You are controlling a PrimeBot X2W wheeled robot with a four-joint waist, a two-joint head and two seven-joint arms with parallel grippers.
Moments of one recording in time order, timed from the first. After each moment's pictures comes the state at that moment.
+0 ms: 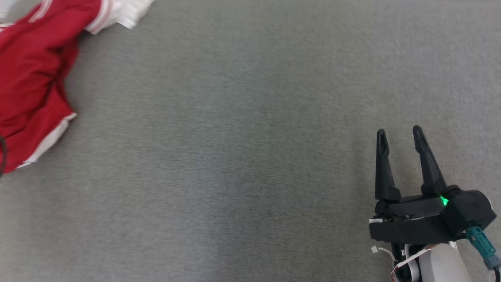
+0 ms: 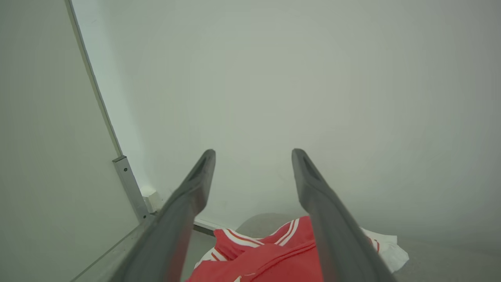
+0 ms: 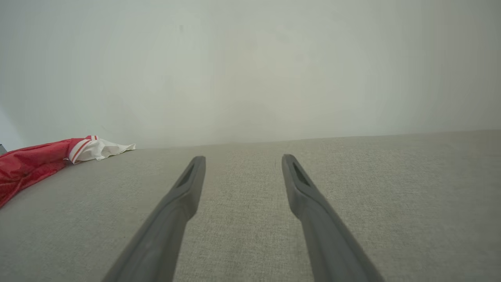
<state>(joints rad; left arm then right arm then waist) -0.94 0.42 0.21 0.65 -0.28 -0.12 -0.19 -0.18 -0.05 -0.04 -0.03 0.07 0.13 -0.26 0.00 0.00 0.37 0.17</state>
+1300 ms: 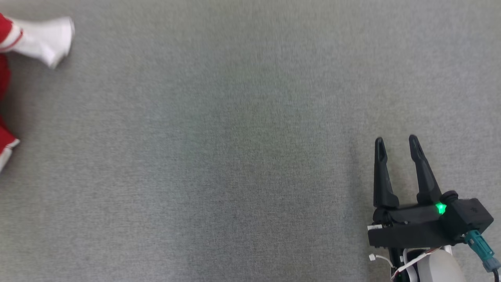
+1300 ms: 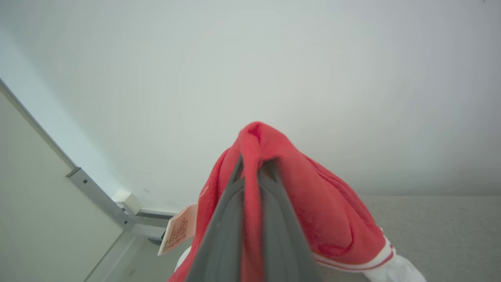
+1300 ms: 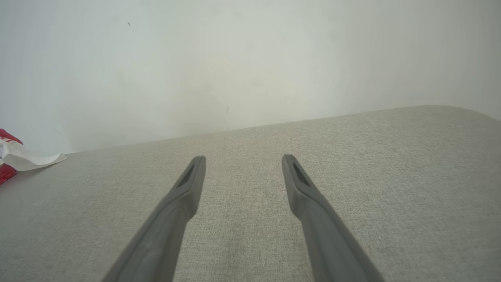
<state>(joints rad) -1.19 0.59 -0.13 1.05 -0.34 -0.13 -0.20 -0.16 -0.05 -0.05 -0.01 0.13 0.13 -0.26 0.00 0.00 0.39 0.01</state>
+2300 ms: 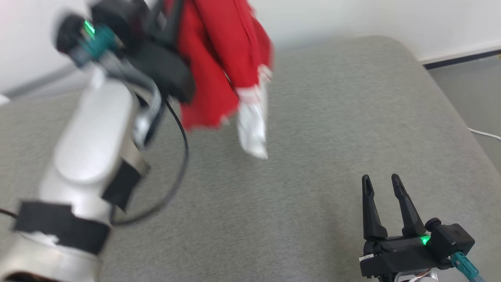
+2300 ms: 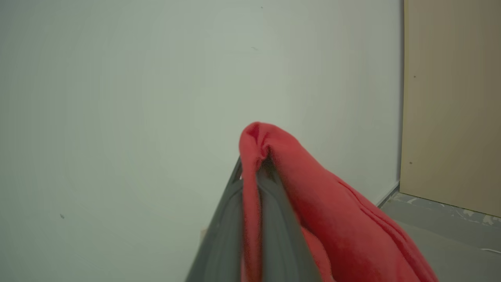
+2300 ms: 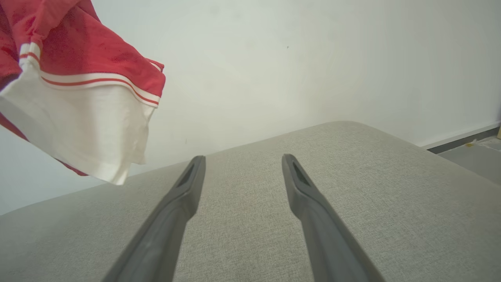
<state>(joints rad) -1.10 0.21 -0.47 0.58 -0.42 -0.12 -0.15 -0.06 -0.05 0.00 0.08 0.24 0.13 -0.26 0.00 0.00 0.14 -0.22</state>
